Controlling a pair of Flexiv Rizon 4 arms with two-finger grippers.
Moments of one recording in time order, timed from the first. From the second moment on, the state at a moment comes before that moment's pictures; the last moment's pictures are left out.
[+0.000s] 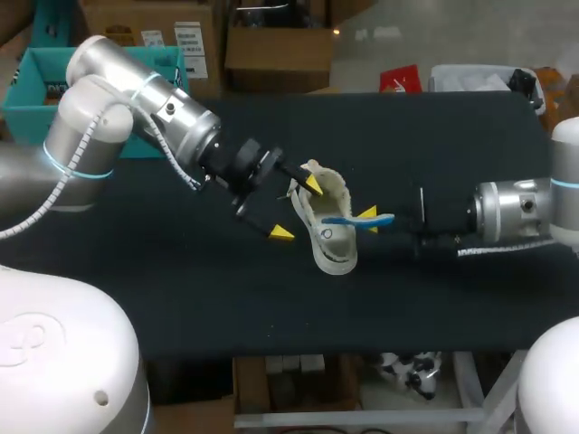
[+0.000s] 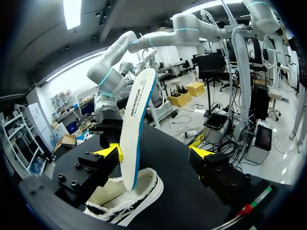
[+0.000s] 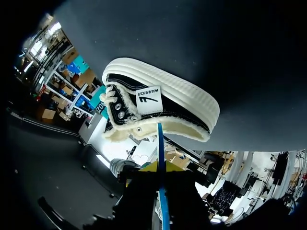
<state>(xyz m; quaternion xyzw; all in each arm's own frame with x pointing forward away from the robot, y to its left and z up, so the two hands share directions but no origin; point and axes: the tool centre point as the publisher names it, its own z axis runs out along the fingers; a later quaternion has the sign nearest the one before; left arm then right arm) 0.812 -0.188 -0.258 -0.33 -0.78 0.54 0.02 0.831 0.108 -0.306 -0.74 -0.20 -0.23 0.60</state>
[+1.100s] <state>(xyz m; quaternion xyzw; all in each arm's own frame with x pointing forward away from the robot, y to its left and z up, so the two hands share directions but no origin) 0.836 -0.217 -0.278 -0.26 -0.79 0.54 -0.15 0.827 0.133 -0.298 -0.76 -0.19 -0.23 0.58</state>
